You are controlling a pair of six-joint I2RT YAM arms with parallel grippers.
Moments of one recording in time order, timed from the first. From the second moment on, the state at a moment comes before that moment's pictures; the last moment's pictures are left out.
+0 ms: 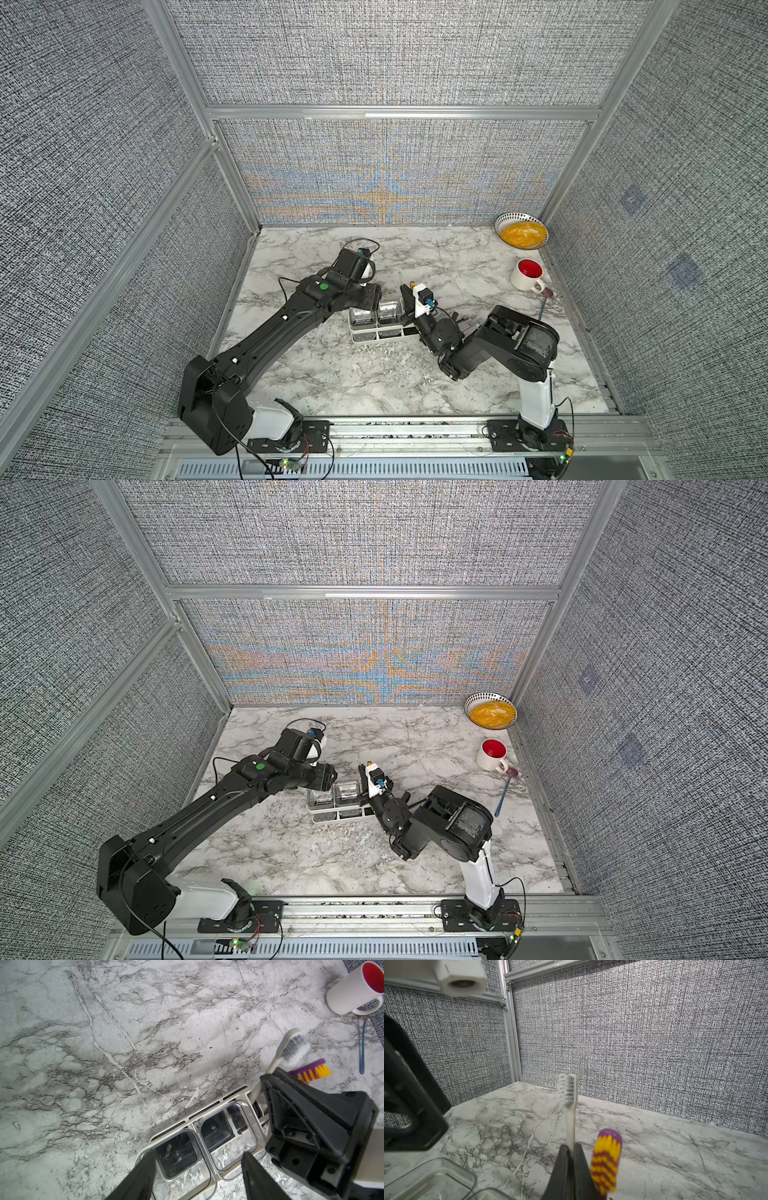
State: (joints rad) left arm -0.63 1.38 1.17 -0.70 0.02 -0.31; right arm 0.87 1.99 0.59 1.58 0.38 -0.03
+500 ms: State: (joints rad) left arm -0.64 1.38 1.17 -0.70 0.01 -0.31; right arm 0.87 1.98 0.59 1.58 0.38 0.03
